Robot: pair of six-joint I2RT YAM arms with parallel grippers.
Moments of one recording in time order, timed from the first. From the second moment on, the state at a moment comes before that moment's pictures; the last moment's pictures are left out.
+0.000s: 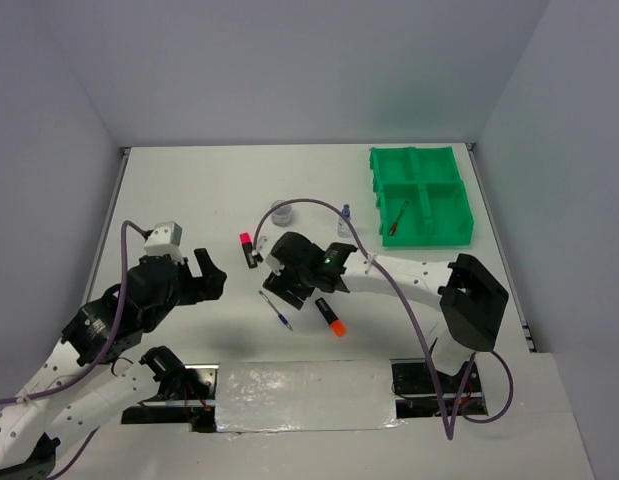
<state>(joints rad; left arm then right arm) -0.70 0.57 0.86 -0.89 -0.40 -0.66 1.04 1.65 1.17 -0.49 0.06 -0.04</state>
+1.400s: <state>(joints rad) -0.70 0.29 0.84 -0.80 -0.31 -0.55 1.00 1.87 1.29 -0.50 0.04 0.10</state>
